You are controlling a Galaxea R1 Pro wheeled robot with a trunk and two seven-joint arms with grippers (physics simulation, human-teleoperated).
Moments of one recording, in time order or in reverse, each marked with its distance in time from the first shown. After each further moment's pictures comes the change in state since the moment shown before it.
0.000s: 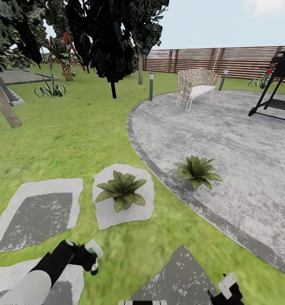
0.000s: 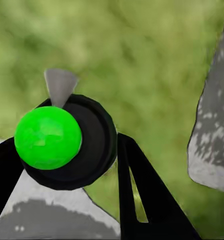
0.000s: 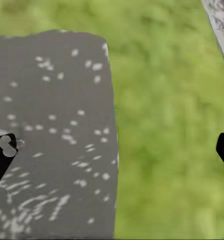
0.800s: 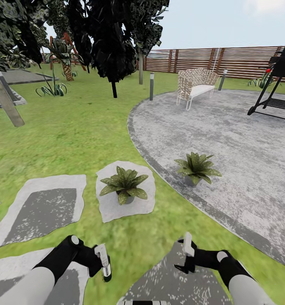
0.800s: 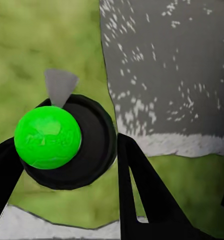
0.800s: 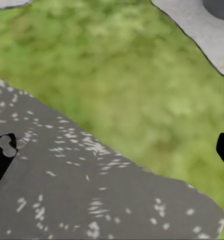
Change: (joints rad) left arm -0.007 -0.006 -0.128 -0.058 -0.063 -0.204 -0.331; right arm -0.249 0.135 0.163 -0.222 0.044 0.001 0.769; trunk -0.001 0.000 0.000
